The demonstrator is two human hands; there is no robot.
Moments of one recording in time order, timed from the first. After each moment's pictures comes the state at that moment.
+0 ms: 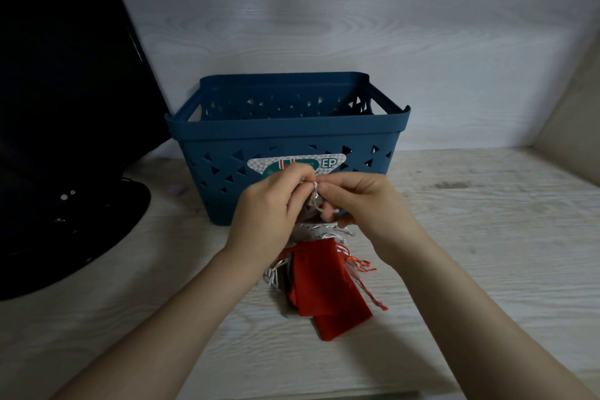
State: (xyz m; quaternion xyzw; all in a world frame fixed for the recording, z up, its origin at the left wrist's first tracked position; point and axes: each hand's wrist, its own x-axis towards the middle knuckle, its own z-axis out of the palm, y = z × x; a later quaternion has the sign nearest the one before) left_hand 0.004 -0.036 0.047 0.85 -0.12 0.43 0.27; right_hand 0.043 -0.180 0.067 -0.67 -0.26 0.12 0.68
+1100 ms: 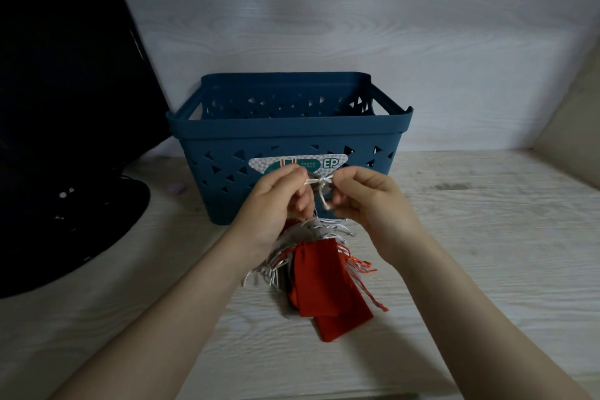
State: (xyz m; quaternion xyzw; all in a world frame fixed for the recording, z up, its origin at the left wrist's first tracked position) left_hand 0.002 -0.047 0.062 0.68 -0.03 0.14 0.72; right_hand 0.053 -0.179 0.060 -0.61 -0.19 0.14 0.76
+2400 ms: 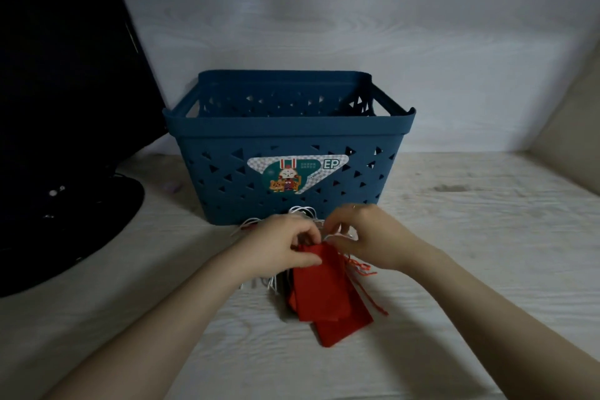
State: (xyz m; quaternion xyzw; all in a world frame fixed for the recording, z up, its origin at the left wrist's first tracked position) left_hand 0.016 -0.019 0.018 0.96 -0.10 0.00 0.27; right_hand 0.088 -0.195 0.022 -0.86 -0.46 -0.01 0.20
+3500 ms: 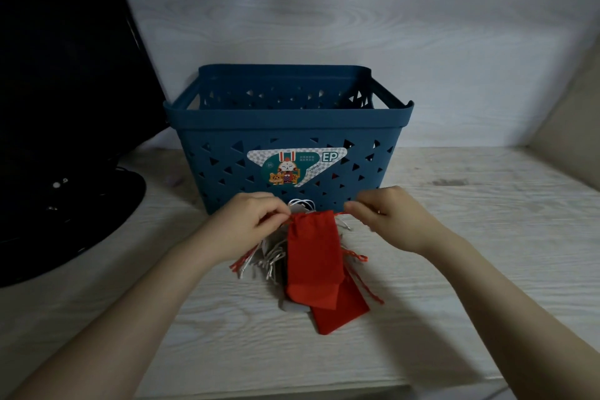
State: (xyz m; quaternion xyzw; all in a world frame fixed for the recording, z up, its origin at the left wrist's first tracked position) left_hand 0.004 0.015 0.022 0.95 -0.13 0.17 0.25; right_hand 0.083 -0.218 0.040 -0.88 -0.39 -0.03 0.27
